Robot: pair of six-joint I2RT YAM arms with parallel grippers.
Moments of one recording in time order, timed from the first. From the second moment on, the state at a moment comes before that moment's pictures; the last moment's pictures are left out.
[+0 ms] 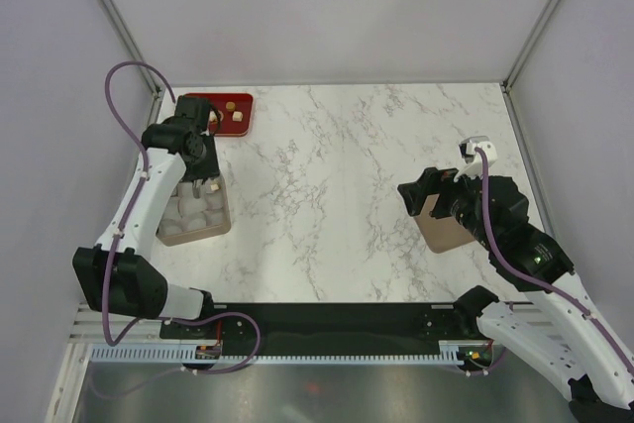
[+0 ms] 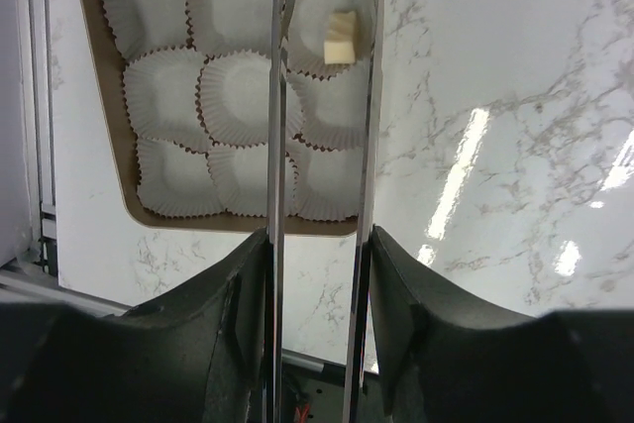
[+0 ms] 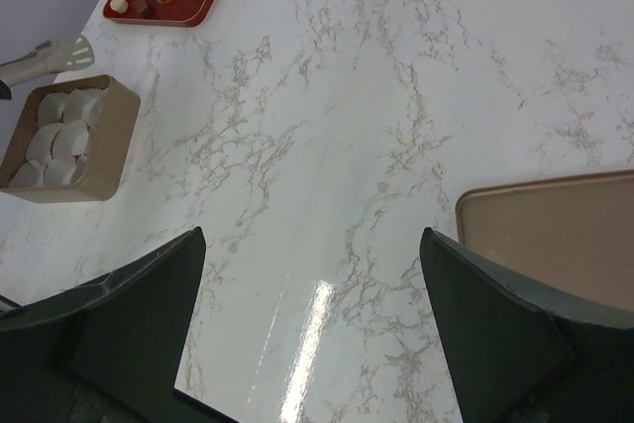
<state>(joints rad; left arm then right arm) -0.13 1.40 1.35 -1.08 -0.29 -0.29 0.57 0.65 0.91 -0.56 0.14 0.40</state>
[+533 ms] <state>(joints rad) -0.14 1.57 1.62 -1.00 -0.19 -0.27 0.57 0.68 0.93 -0.57 0.15 0.40</state>
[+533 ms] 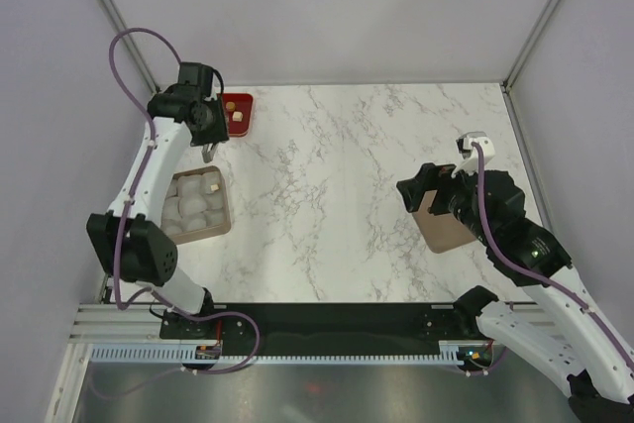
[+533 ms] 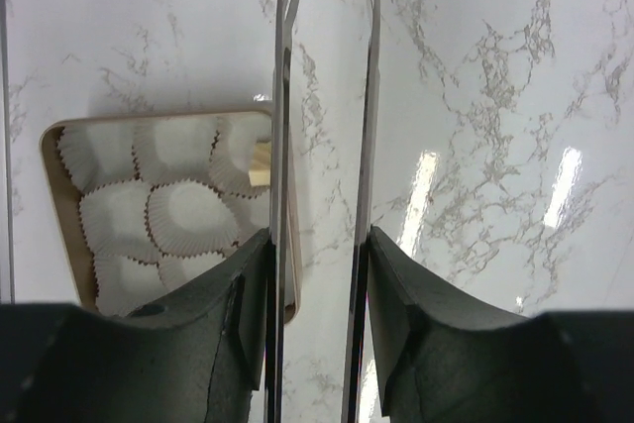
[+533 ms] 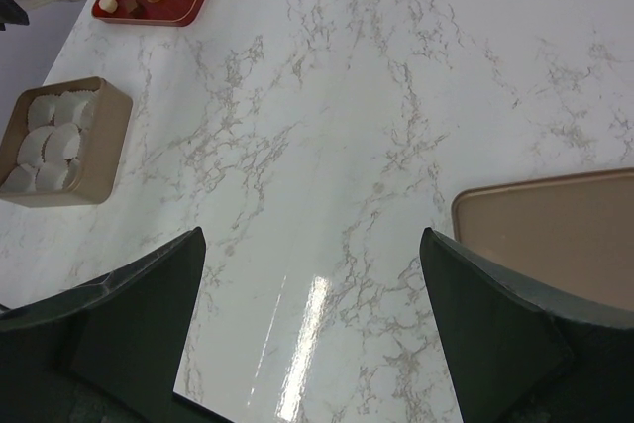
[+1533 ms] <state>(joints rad) -0.14 2.14 1.95 -0.89 -0.23 -0.17 0.57 0.78 0.96 -0.54 0.25 0.40</state>
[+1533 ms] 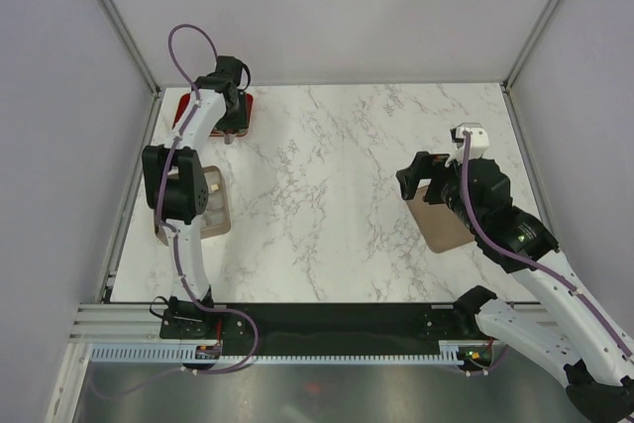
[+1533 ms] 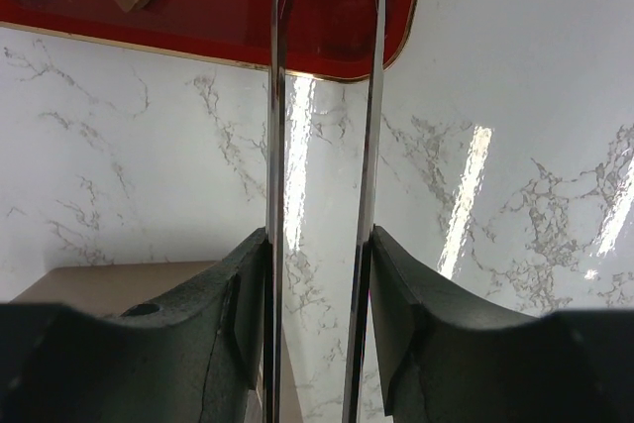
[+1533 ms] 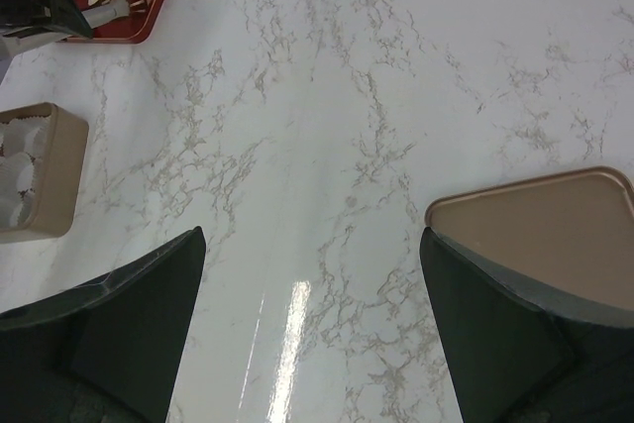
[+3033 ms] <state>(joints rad) -0.13 2.20 1.98 -0.92 -0.22 -0.14 0.57 0.73 0.95 -0.55 0.29 0.40</state>
